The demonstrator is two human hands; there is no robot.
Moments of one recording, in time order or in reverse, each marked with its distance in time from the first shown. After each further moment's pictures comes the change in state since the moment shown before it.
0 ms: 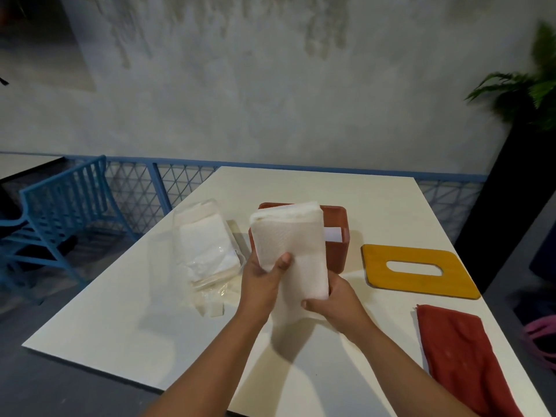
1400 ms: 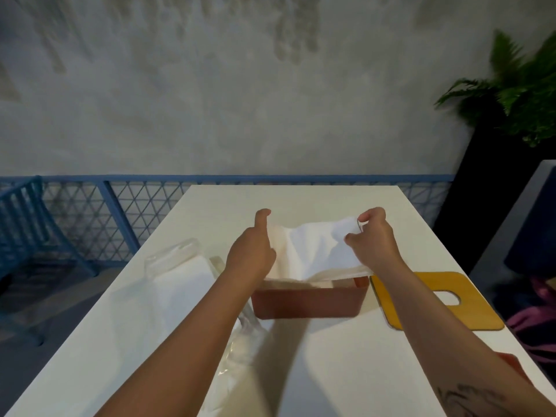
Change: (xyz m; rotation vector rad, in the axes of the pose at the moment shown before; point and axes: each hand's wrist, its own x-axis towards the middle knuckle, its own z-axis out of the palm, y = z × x) left_hand 0.163 0.051 -0.005 1.033 -0.298 0.179; right_hand 0.128 -0.097 -0.051 -0.326 0.567 0.128
